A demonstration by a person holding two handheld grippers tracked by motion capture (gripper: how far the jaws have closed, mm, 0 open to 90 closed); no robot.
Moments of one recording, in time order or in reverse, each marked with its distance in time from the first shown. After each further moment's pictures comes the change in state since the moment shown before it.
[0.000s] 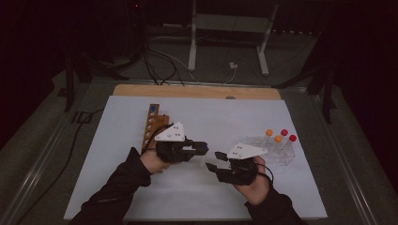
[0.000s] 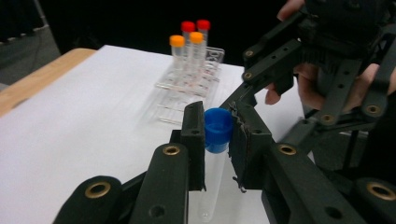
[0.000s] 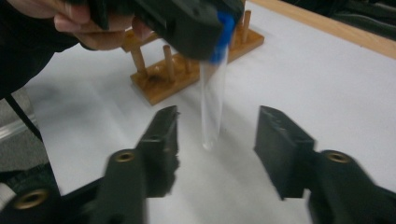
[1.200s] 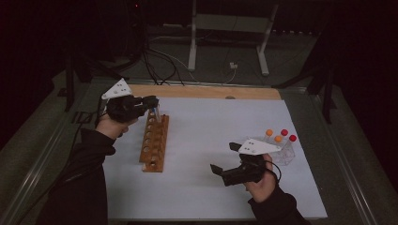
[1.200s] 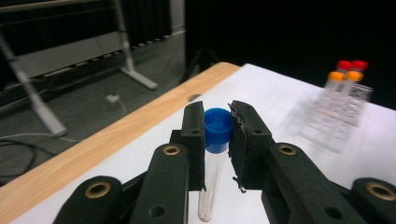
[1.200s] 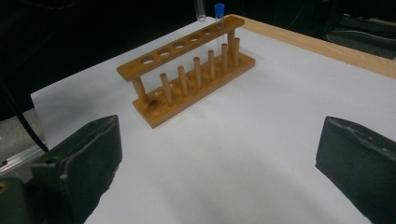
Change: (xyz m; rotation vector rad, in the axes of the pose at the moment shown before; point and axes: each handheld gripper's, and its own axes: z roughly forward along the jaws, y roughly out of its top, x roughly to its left) left arm 0.096 0.003 -0.112 -0.054 0.431 -0.139; right arm -0.014 0.002 -0.016 -0.095 0.019 0.058
